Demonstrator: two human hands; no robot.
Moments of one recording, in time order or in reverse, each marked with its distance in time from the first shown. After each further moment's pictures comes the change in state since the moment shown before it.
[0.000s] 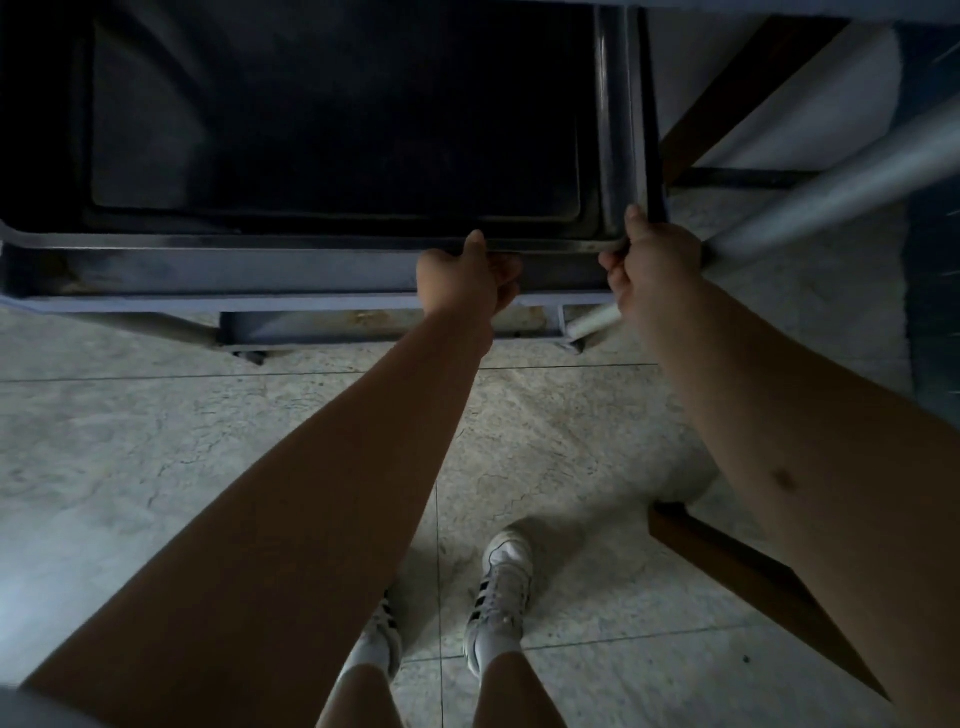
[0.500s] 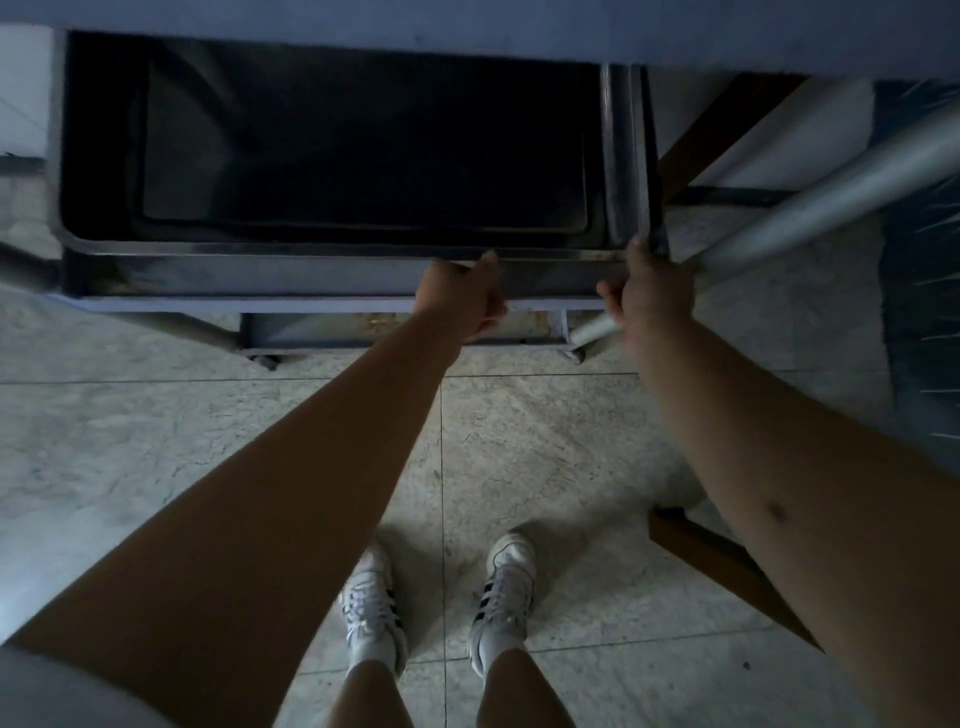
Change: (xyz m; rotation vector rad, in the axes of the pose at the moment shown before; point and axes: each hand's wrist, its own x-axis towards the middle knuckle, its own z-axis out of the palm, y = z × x) left_hand -0.002 0.015 -0.033 0.519 -0.163 0.037; right_hand -0.032 0.015 -0.007 -0.089 0.061 -0.090
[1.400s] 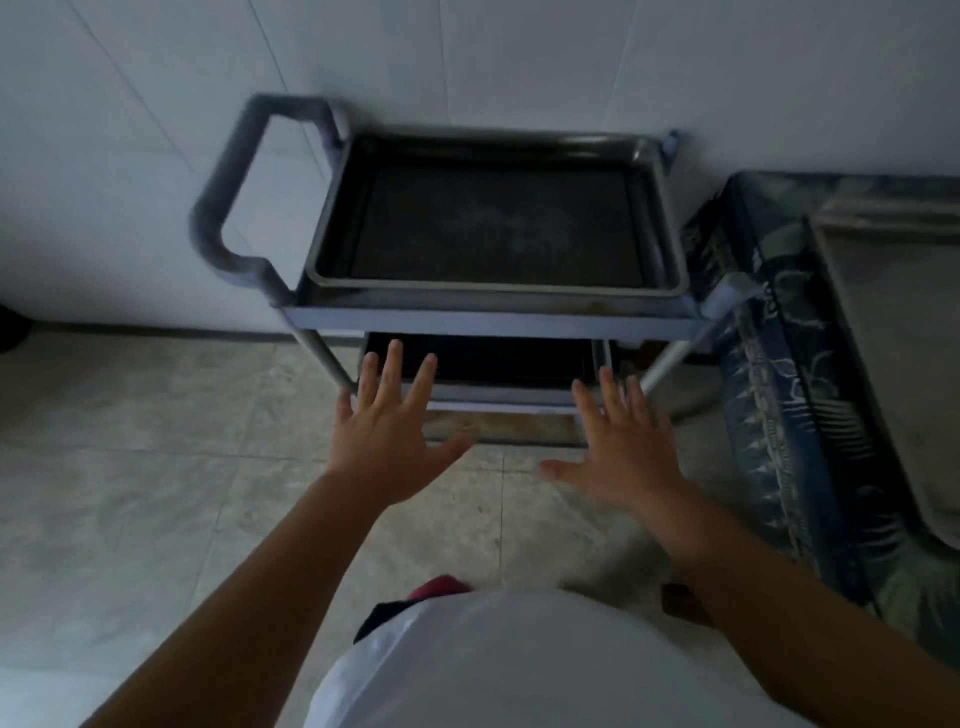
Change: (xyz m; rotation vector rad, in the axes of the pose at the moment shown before) left_hand -0.437 0.084 -0.203 1.334 0.428 0.613; right_hand -0.372 -0.136 -0.174 -1.453 -0.357 -0.897
